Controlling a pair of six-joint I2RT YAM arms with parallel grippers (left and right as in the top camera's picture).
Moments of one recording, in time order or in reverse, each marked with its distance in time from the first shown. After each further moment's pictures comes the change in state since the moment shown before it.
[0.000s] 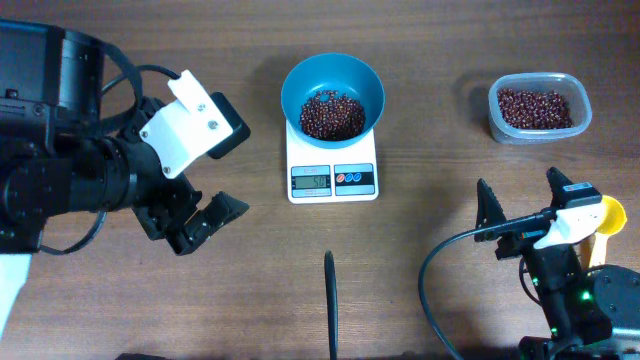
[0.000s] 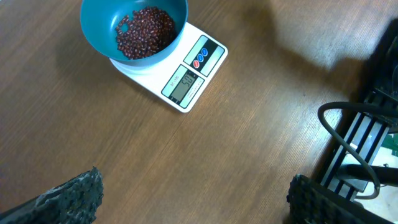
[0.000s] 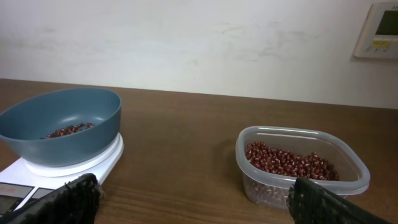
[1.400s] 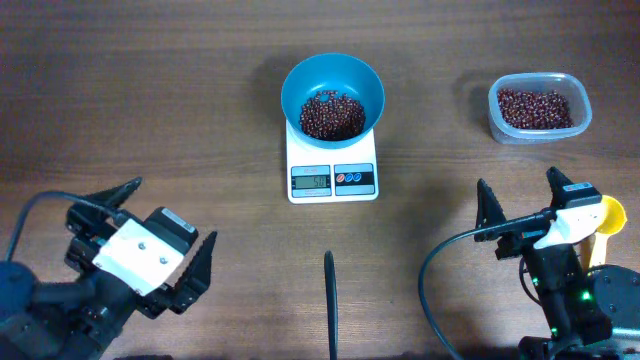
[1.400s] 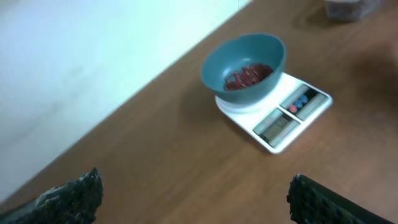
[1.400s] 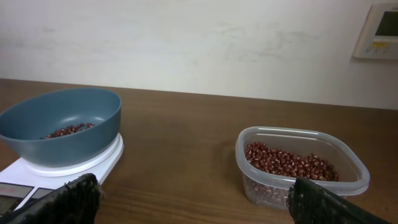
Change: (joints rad) left arm 0.190 -0.815 -0.690 0.555 -0.050 -0.089; right arm 0.000 -0.001 0.000 0.000 0.000 0.000
